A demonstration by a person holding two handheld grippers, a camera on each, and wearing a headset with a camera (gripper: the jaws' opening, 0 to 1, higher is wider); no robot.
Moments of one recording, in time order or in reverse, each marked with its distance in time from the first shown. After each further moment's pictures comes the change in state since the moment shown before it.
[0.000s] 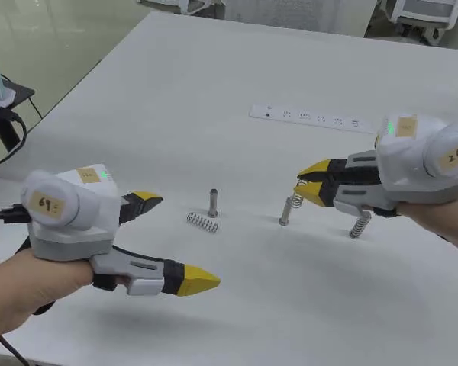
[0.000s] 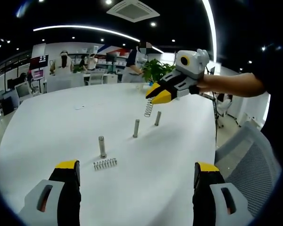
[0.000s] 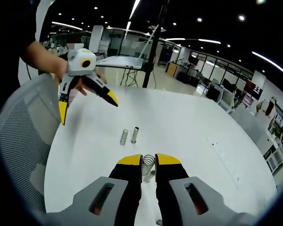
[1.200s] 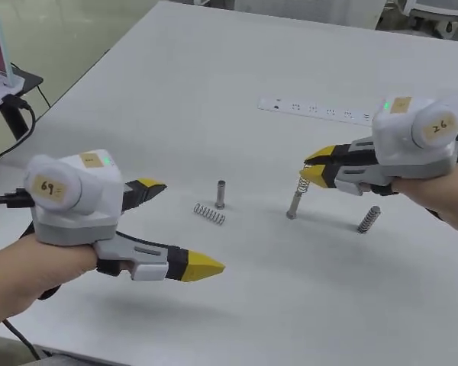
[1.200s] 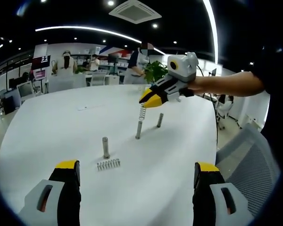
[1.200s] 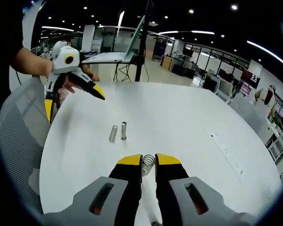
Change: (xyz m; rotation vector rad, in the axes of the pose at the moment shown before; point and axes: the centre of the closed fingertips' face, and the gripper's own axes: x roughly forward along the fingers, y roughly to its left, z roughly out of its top) left arm -0.002 0.005 0.003 -0.008 -0.011 0.013; right arm 0.018 -0.023 -0.019 0.076 0.050 -0.014
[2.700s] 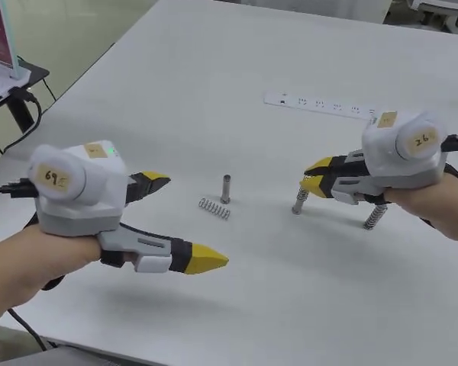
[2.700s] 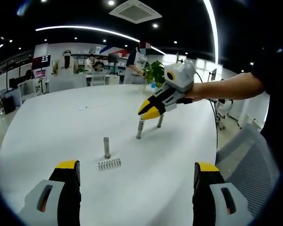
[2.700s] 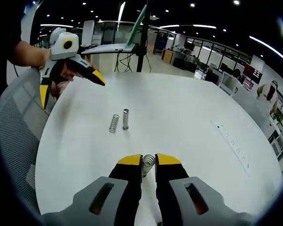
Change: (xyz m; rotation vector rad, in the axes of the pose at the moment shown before) left arm -0.003 0.002 0.001 -0.001 -0.001 0.002; right arm 0.021 0.011 -0.028 0.008 0.064 0.018
